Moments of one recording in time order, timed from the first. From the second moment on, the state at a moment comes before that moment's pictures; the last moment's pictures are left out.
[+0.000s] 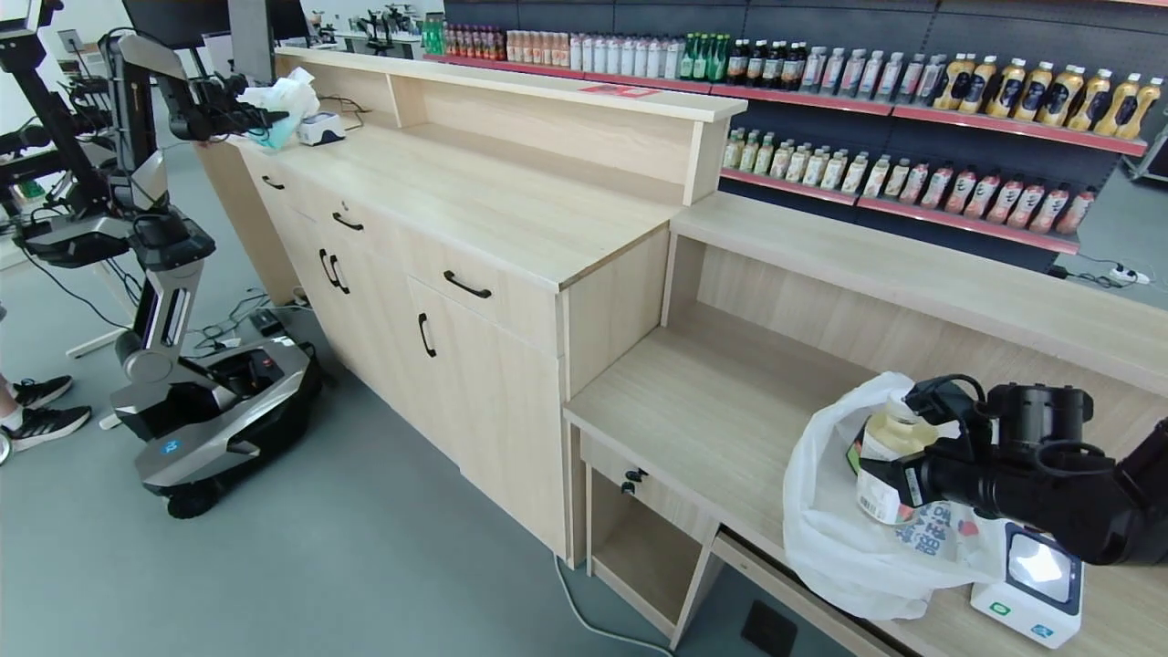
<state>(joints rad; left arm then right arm) 0.00 0.00 0.00 0.00 0.01 0.01 -0.12 2.07 -0.62 -0.92 0.25 -0.34</state>
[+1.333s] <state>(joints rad) 0.00 0.00 0.00 0.00 0.01 0.01 -0.12 2.40 -0.61 -1.32 0.41 -0.42</state>
